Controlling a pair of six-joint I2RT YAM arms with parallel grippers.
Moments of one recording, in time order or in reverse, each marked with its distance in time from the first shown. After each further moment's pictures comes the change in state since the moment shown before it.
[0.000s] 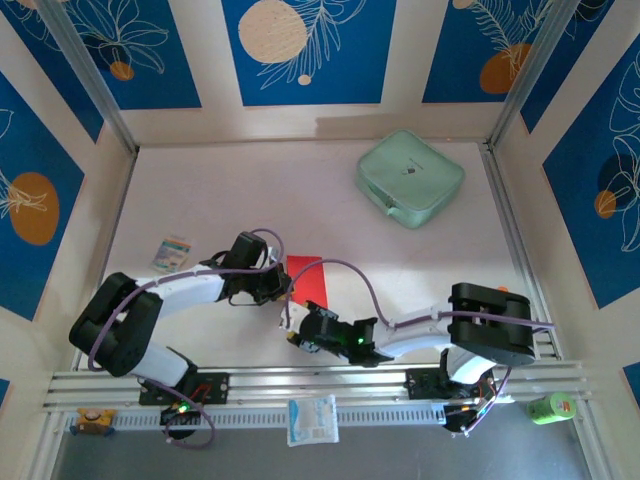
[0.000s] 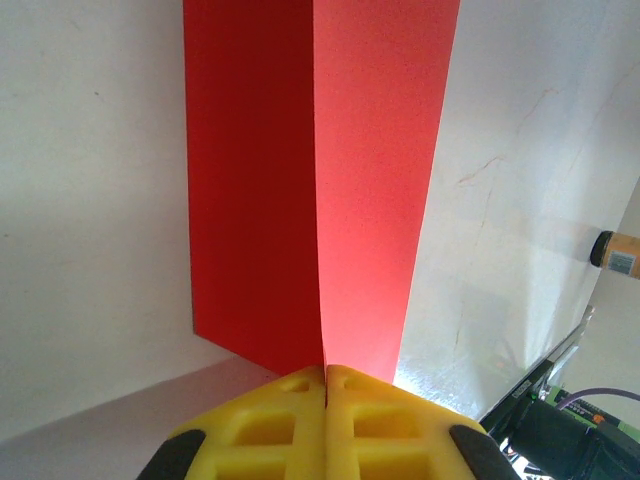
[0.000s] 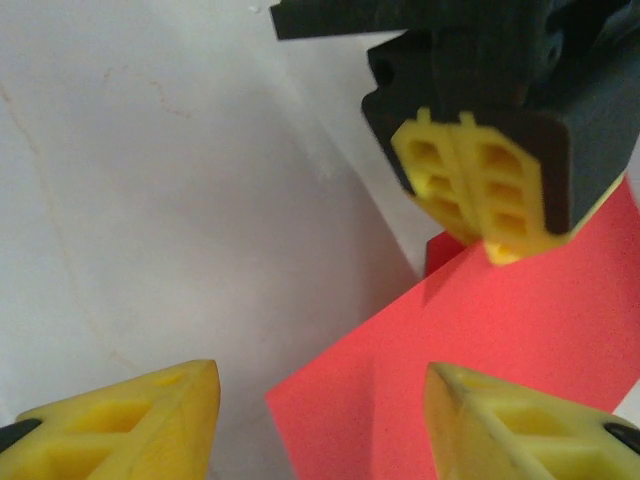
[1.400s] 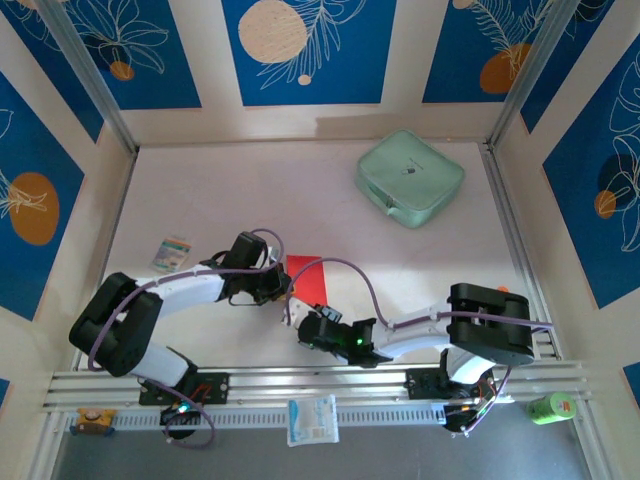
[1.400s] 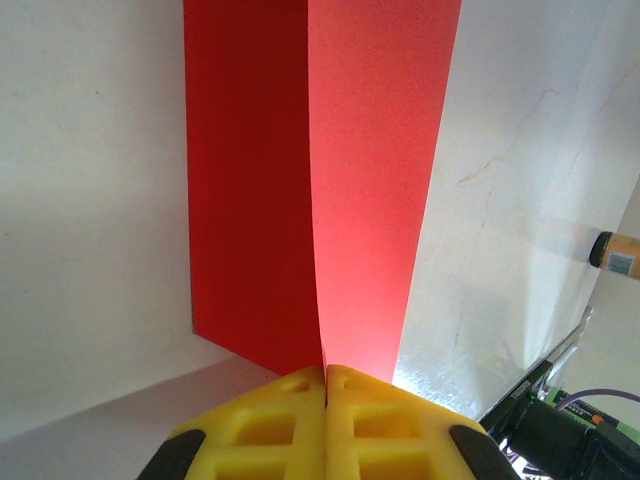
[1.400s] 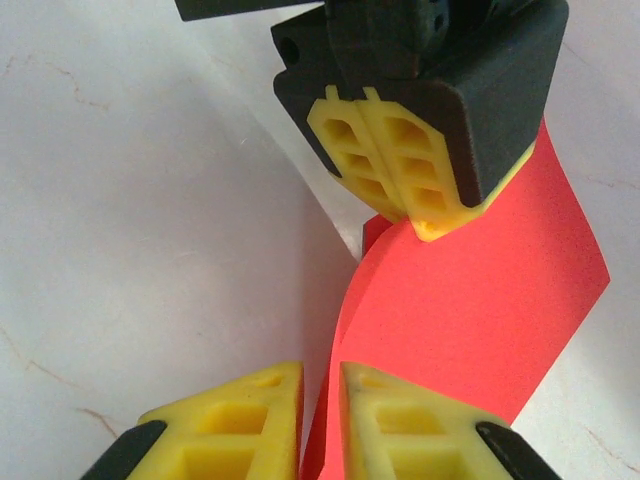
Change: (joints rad) left arm 0.000 0.000 0.000 0.000 0.000 -0.003; right arm 0.006 -0.006 0.000 -0.035 0.100 0.046
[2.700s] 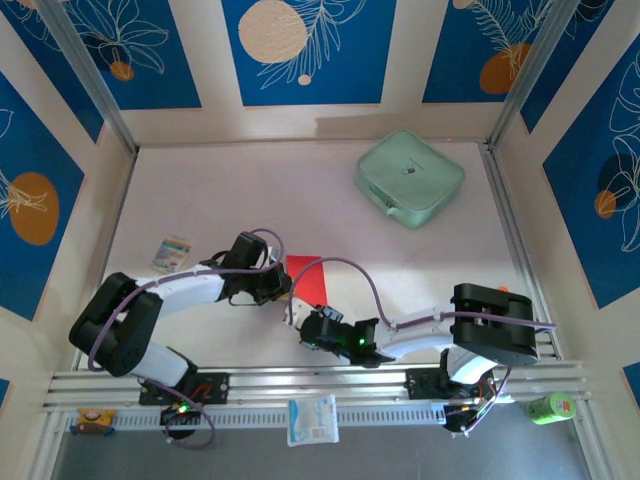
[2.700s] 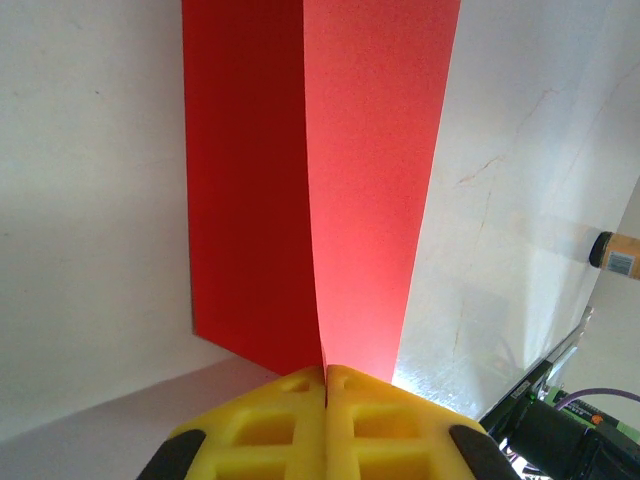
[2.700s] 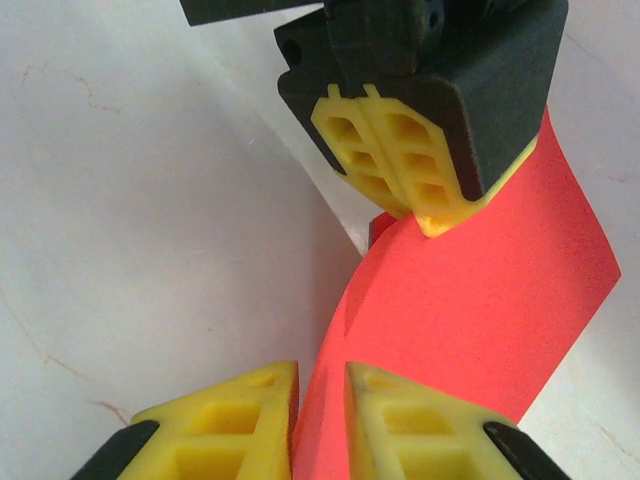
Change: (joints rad) left arm 0.000 0.000 0.000 0.000 0.000 0.000; right arm -0.002 -0.018 -0.016 0.005 -0.022 0.016
